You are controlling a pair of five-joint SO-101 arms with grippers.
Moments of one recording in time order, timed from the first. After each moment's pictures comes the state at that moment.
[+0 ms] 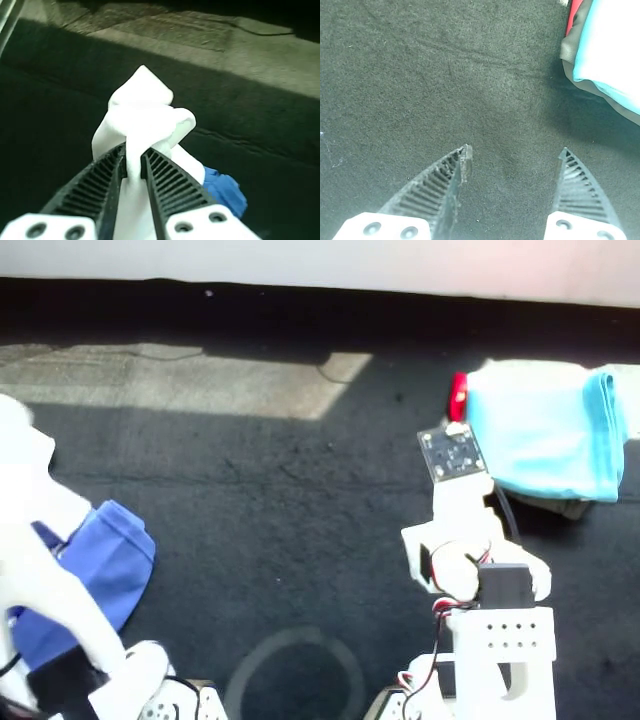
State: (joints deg) left arm -35.6 -18.2 -18.6 86.2 -19.0; right arm -8.2 -60.1 51.1 73.1 14.0
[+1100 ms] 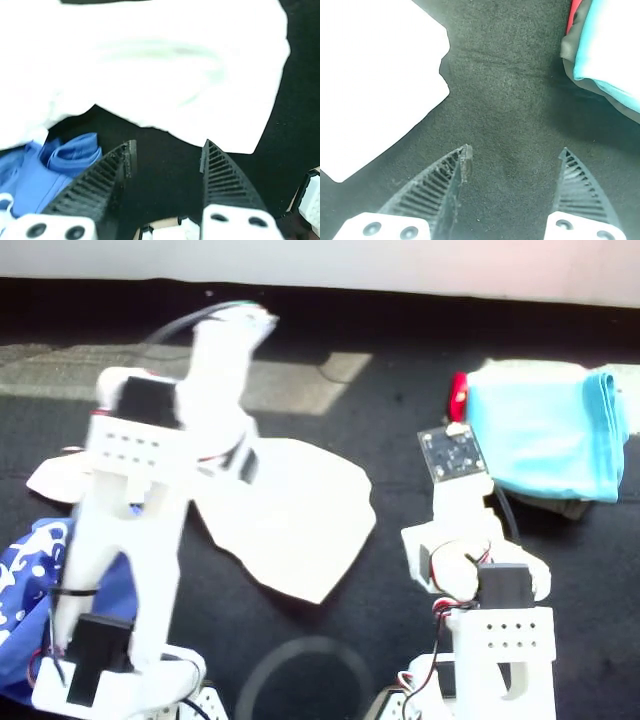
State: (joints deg) left arm 0.6 -10.6 -7.9 99.1 -9.5; right arm -8.2 -60.1 51.3 73.1 12.7
